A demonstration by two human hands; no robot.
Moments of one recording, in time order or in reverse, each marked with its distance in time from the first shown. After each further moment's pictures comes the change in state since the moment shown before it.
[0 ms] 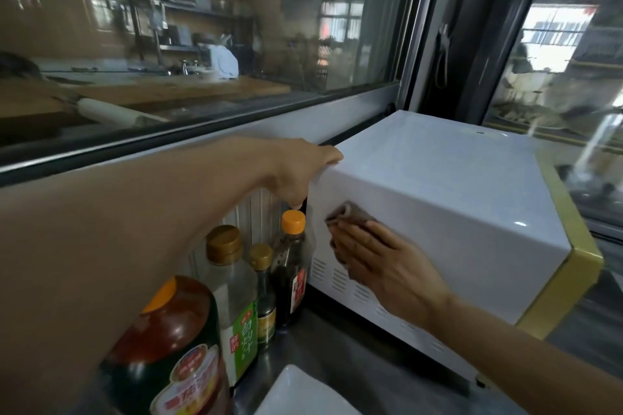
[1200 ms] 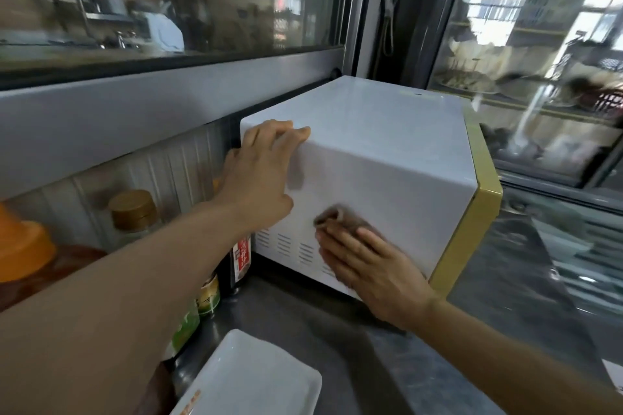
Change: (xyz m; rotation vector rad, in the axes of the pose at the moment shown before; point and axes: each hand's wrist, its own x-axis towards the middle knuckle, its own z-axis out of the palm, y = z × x) left_hand 0.007 0.057 0.086 -0.253 0.574 -0.014; right_hand -0.096 -0.018 0.028 -0.016 -0.056 0.021
